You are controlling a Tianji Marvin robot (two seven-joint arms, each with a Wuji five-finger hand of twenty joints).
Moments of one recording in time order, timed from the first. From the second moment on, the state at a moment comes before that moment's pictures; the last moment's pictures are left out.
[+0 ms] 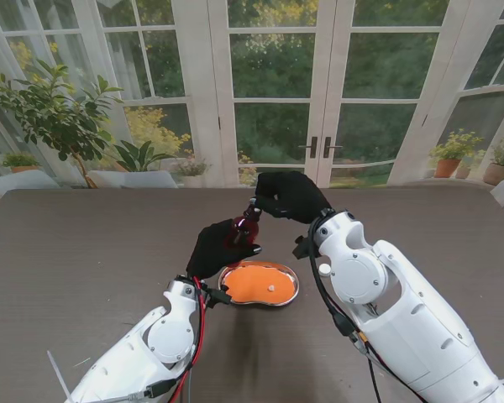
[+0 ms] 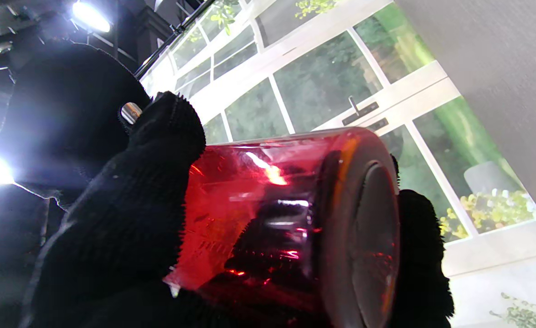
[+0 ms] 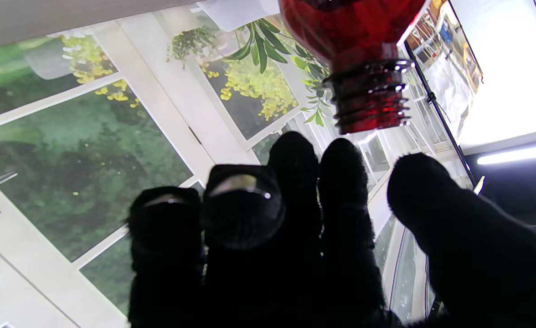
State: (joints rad) left arm 1.33 -1.31 -0.94 -1.20 0.20 -0.57 0.50; right arm -1.24 -1.15 1.03 -1.63 -0.47 -0.08 -0.07; left_hand 0.89 -0.70 0.43 -0.15 0.87 0.46 0.60 0.51 1.21 0.41 0.29 0.66 0.89 0.46 0.65 0.58 0.41 0.51 1.29 0.69; right_hand 0.32 -0.53 1.24 -0.37 0.81 -0.09 1.29 0.43 1.15 -0.01 0.90 0.84 1.28 0.00 1.26 0.81 0.83 0.17 1.54 0.89
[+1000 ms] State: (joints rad) left arm 1.33 -1.32 -0.94 -1.20 0.19 -0.57 0.50; right arm -1.20 -1.15 0.99 -1.60 -0.48 -0.12 -0.06; left_hand 0.88 -0.70 0.44 -0.15 0.88 0.46 0.60 0.51 1.21 0.41 0.29 0.66 0.89 0.46 0.65 0.58 0.41 0.50 1.29 0.69; right_hand 0.39 -0.68 1.28 -0.37 0.74 -0.09 1.36 0.44 1.13 -0.01 0.93 0.89 1.28 0.00 1.27 0.81 0.84 0.17 1.54 0.89
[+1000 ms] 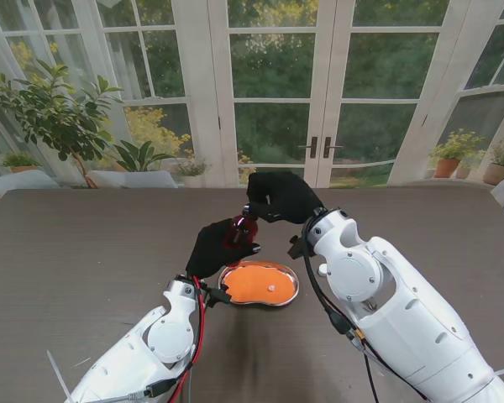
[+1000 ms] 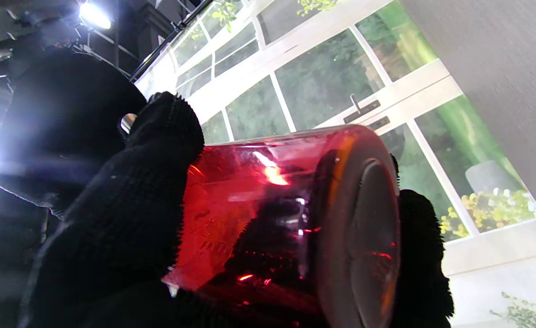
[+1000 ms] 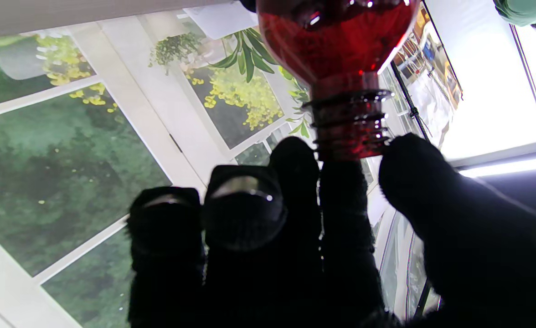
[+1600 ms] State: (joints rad) left arm 1.33 -1.32 -0.94 -1.20 0.19 -0.60 0.50; right arm -1.21 -1.15 1.01 -1.62 -0.43 -0.10 -0.05; left_hand 0.88 -0.70 0.44 -0.15 0.88 0.46 0.60 0.51 1.21 0.41 0.29 0.66 0.89 0.46 0.65 0.58 0.41 0.50 1.29 0.69; right_hand 0.42 -0.61 1.25 -0.37 0.81 -0.03 1.29 0.41 1.16 0.02 0.86 0.85 1.28 0.01 1.28 0.81 0.87 0.19 1.54 0.89
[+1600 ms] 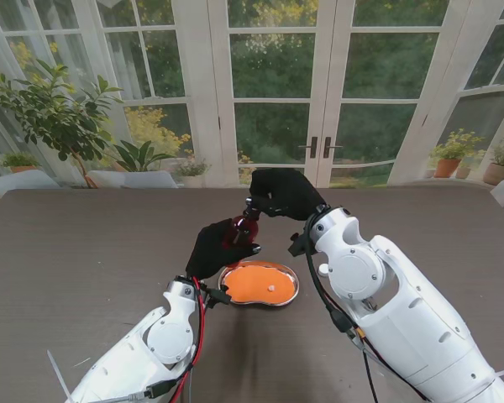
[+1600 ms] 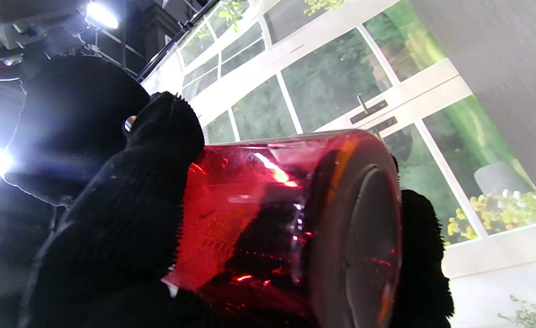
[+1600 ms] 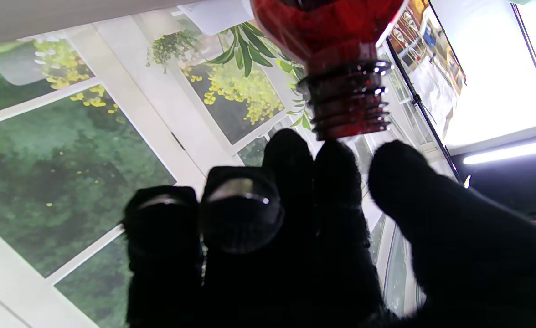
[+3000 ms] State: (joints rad) left arm 1.34 -1.33 -0.94 -1.21 0.21 -0.60 0.54; right arm -1.23 -1.14 1.03 -1.66 -0.52 -0.17 -0.05; left_hand 0.88 -0.75 0.51 -0.15 0.89 0.44 0.60 0.51 1.21 0.39 0.29 0.66 0.89 0.45 0.65 0.58 0.41 0.49 1.29 0.69; right_hand 0.25 -0.57 1.11 -0.25 1.06 -0.12 1.16 0.57 1.28 -0.01 0.86 0.90 1.29 0.03 1.36 0.85 0.87 0.21 1.54 0.89
